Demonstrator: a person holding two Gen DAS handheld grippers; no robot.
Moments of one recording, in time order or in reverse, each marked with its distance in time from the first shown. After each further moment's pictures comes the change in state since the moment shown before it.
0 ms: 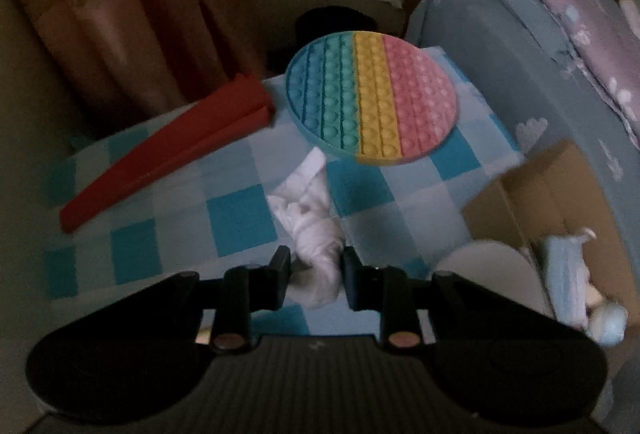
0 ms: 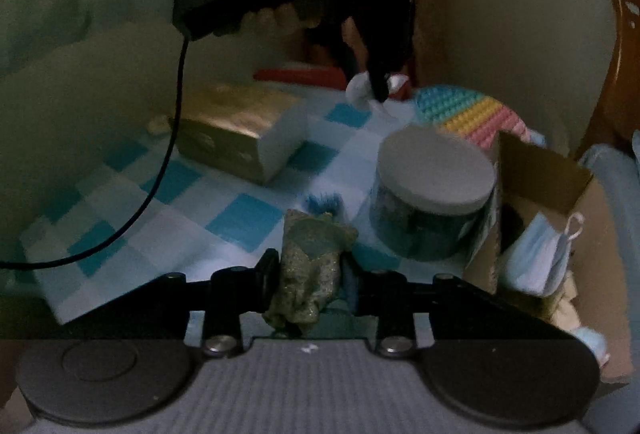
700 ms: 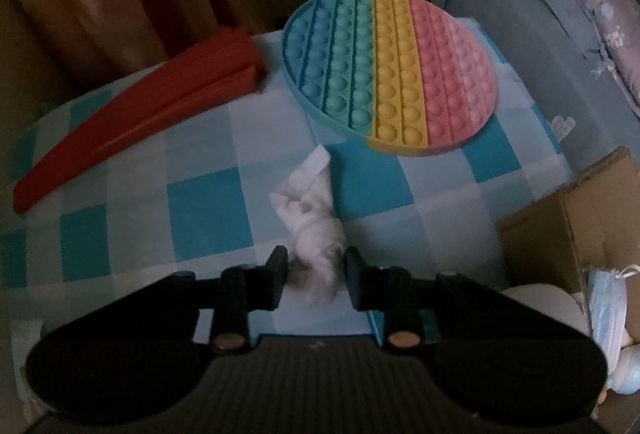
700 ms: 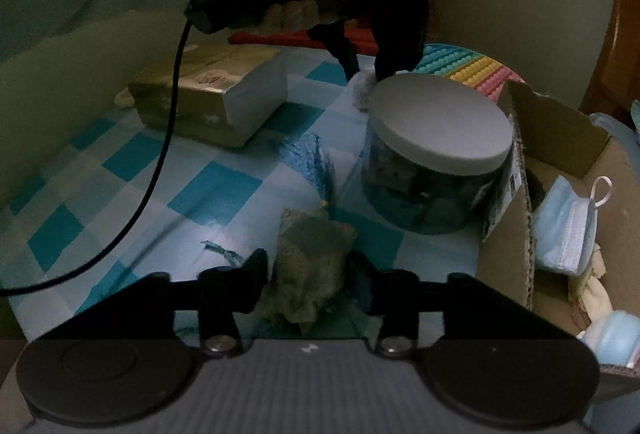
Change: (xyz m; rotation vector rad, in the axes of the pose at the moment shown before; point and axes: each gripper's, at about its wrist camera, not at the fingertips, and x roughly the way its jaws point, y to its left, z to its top) left arm 0.071 -0.005 0.010 -0.078 0.082 0.004; right arm 0.054 -0.009 -0.011 0.054 0.090 -0.041
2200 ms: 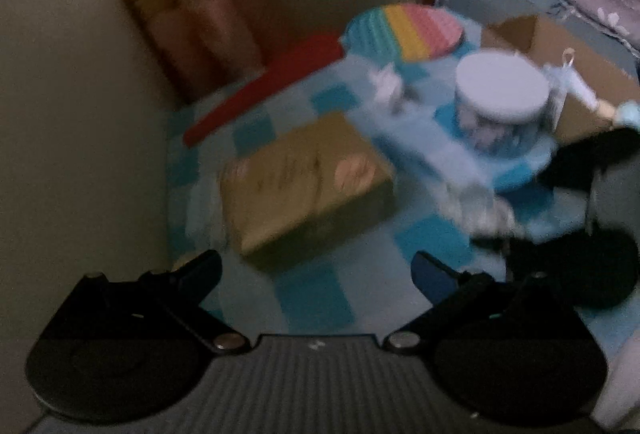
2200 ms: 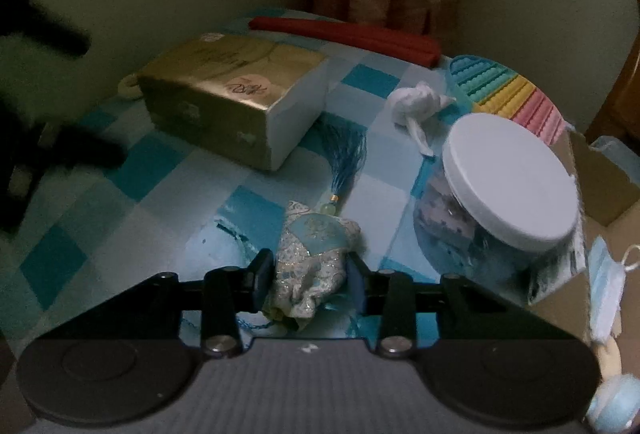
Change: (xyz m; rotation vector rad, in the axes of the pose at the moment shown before) left arm -0.145 0.055 -0.219 0.213 -0.268 0.209; right arm 0.030 0.045 0.038 -0.084 0.071 -0.026
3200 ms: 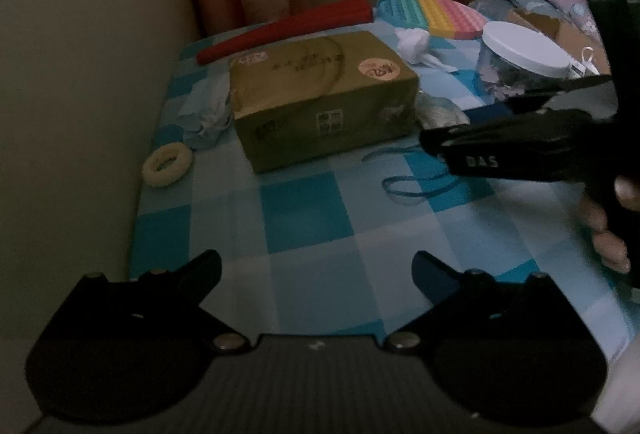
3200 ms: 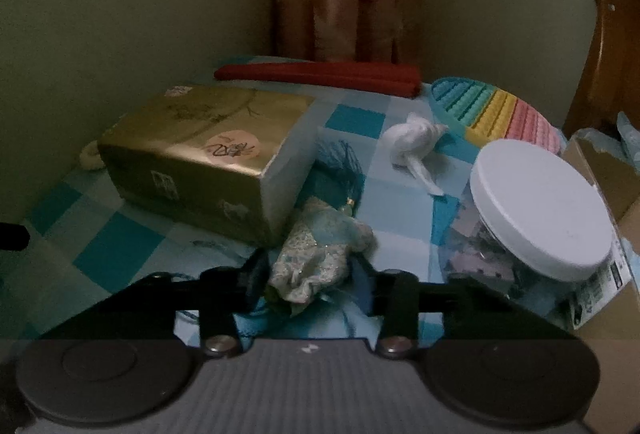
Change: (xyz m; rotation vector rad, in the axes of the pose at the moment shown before) left arm 0.029 0.004 -0.088 -0.218 -0.030 -0.044; right arm 0.037 0.017 0.017 0.148 -0.144 -0.082
